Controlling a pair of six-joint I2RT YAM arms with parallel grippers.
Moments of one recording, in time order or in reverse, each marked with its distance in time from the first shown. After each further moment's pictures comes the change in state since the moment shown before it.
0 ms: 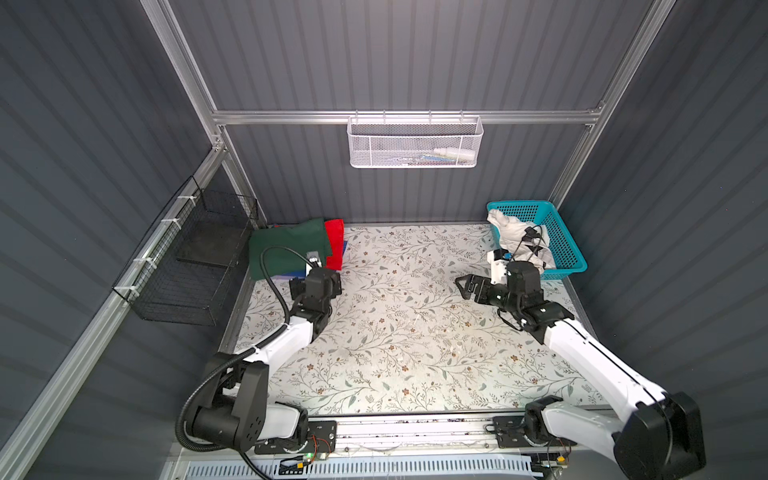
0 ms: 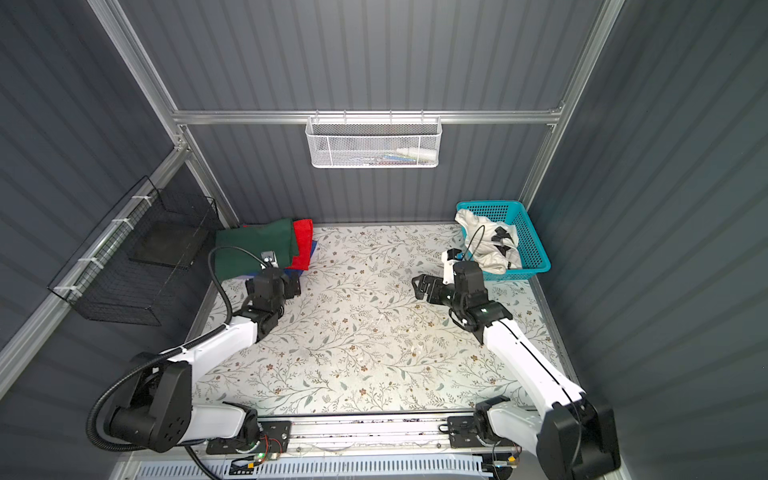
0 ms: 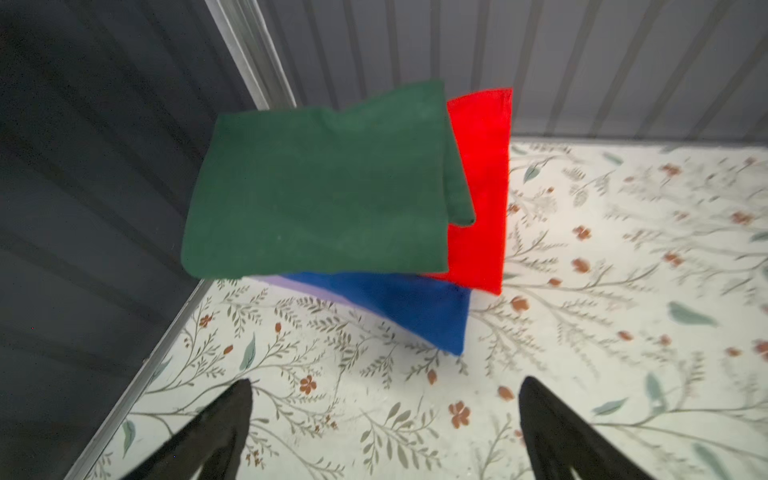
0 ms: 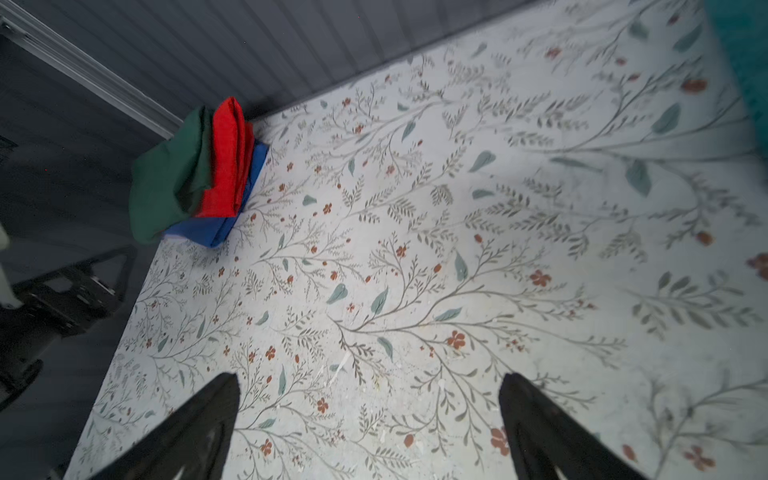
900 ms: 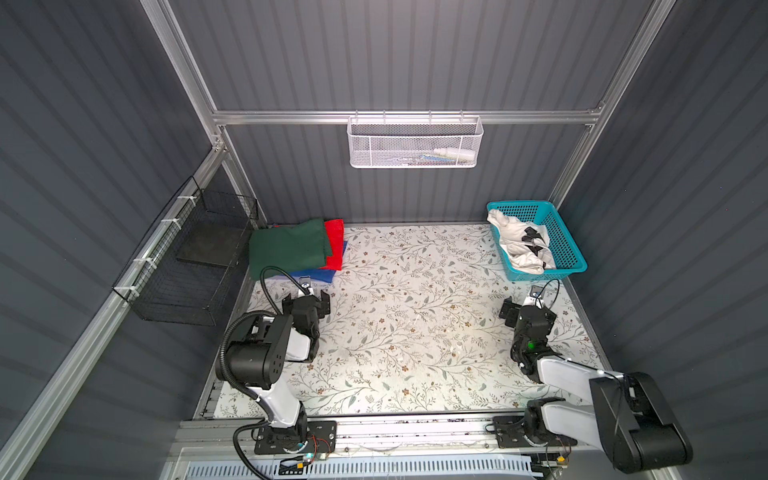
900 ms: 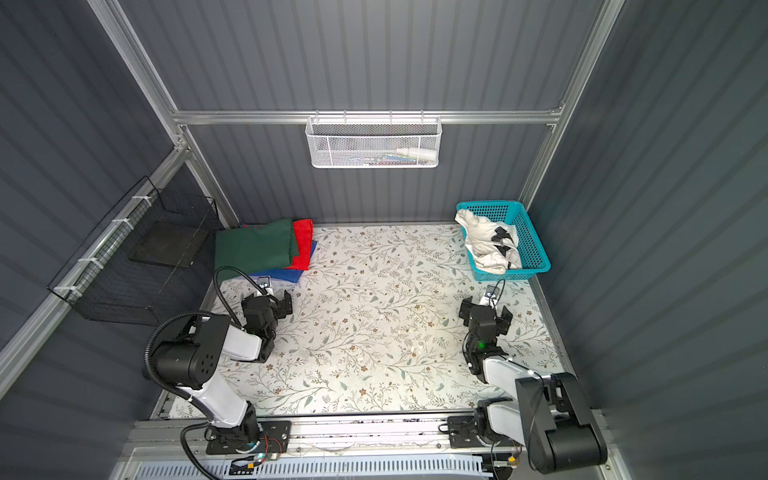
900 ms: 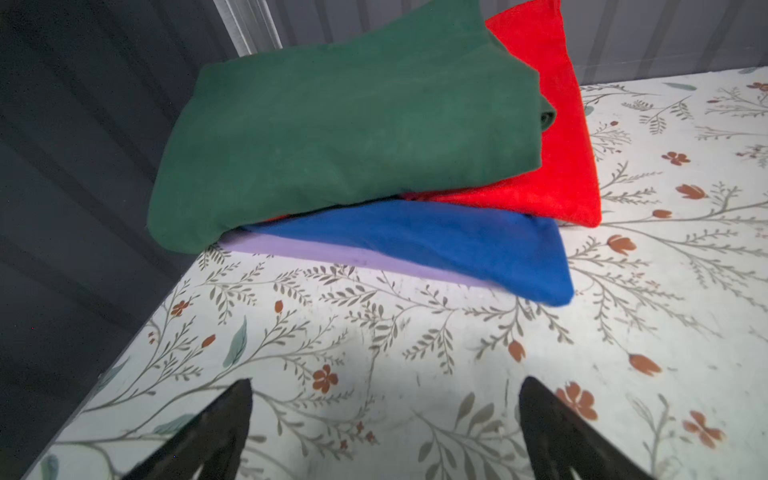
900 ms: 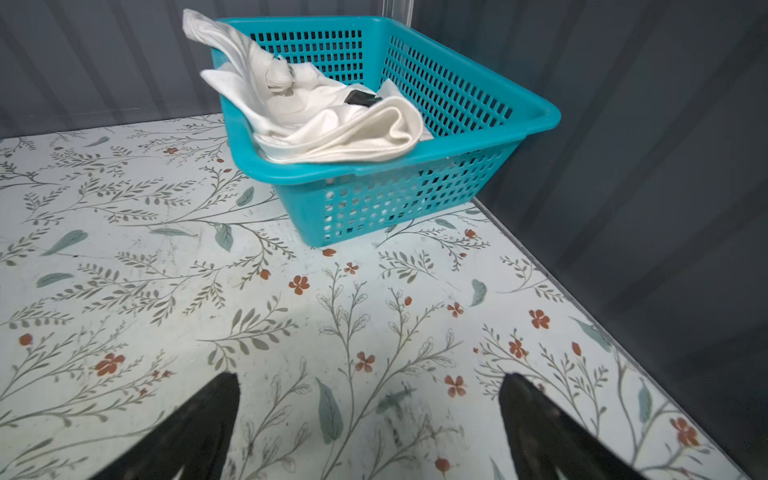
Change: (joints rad) left arm 0.190 0.294 -0.224 0.671 0.235 0.161; right arm -0.194 0.158 -0.577 0.892 0.673 -0.323
